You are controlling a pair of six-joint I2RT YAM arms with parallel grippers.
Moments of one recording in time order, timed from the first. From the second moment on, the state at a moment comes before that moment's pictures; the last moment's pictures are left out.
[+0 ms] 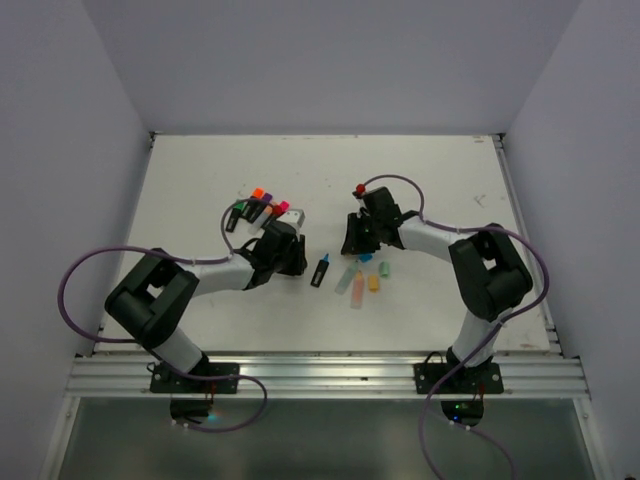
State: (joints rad) left arm -0.66 1.61 0.70 0.12 -0.07 -0.45; right arm 0.50 1.80 1.05 -0.20 -0.24 0.45
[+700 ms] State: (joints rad) left arm -0.66 1.59 0.70 0.12 -0.12 -0.46; right arm 0.50 1.82 1.05 -0.16 -0.19 0.45
